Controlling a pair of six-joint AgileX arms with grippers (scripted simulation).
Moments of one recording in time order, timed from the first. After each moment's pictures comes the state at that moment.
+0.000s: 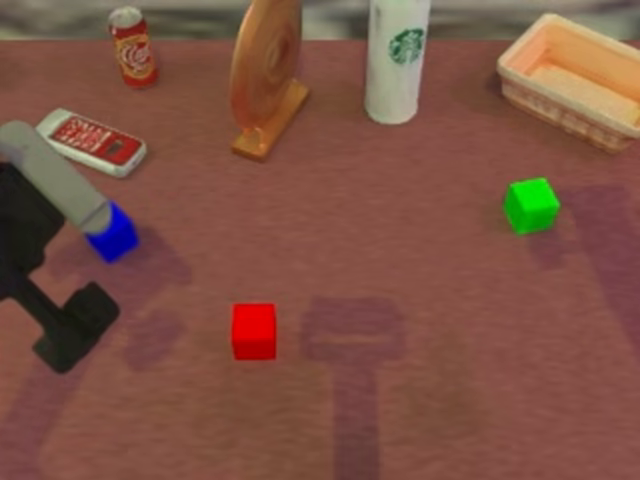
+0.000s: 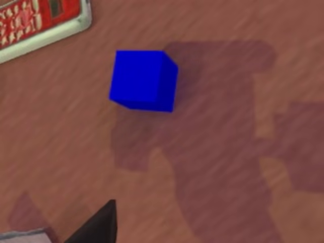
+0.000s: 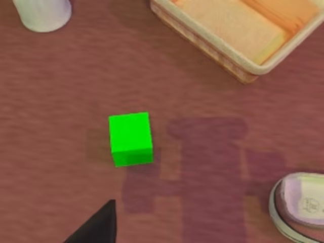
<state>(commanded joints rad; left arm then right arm) -0.25 1.05 0.78 -0.65 -0.01 0.58 0.10 1.05 0.97 -0.61 0.00 0.00</state>
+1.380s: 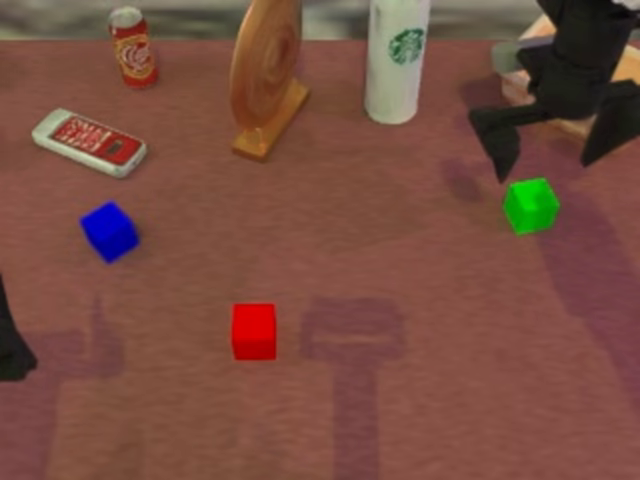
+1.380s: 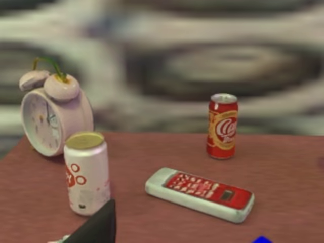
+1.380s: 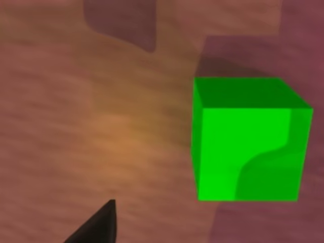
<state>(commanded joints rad) 0.02 0.00 0.00 0.00 0.00 0.00 0.22 2.41 2.18 -1.35 0.01 0.00</state>
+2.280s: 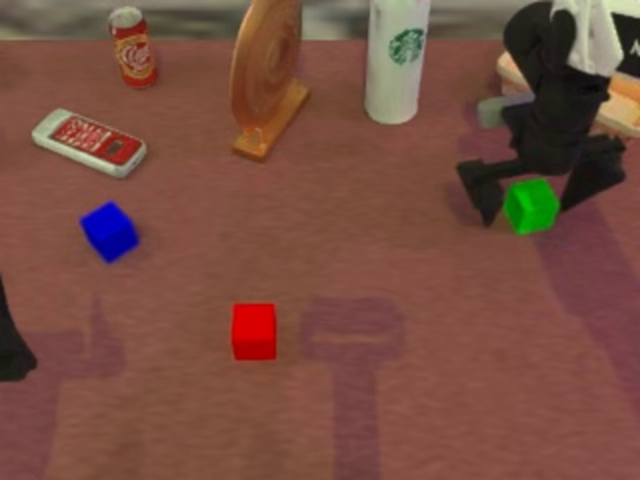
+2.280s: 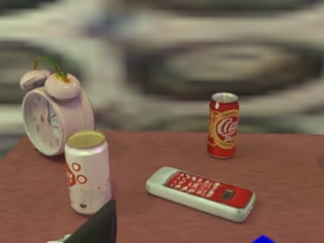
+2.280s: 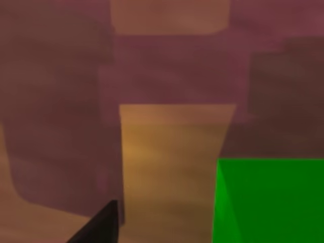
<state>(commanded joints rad) 0.02 0.00 0.00 0.00 0.00 0.00 0.23 2.46 1.96 -1.07 0.01 0.00</state>
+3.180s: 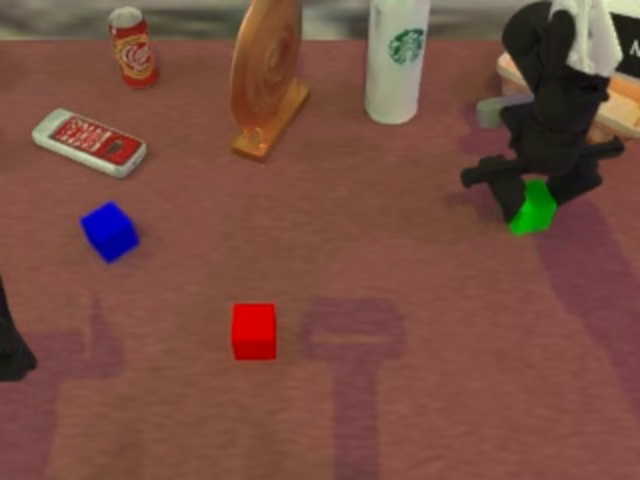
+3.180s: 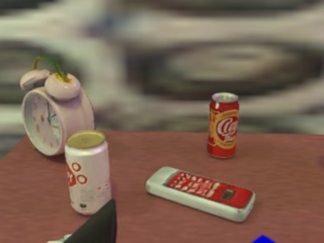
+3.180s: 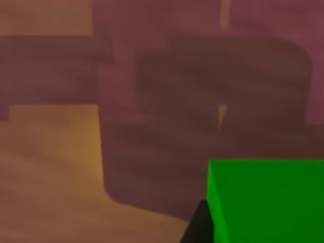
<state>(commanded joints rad) 0.02 0.00 0.00 0.00 0.00 0.00 0.23 2.46 1.96 -1.07 0.01 0.00</state>
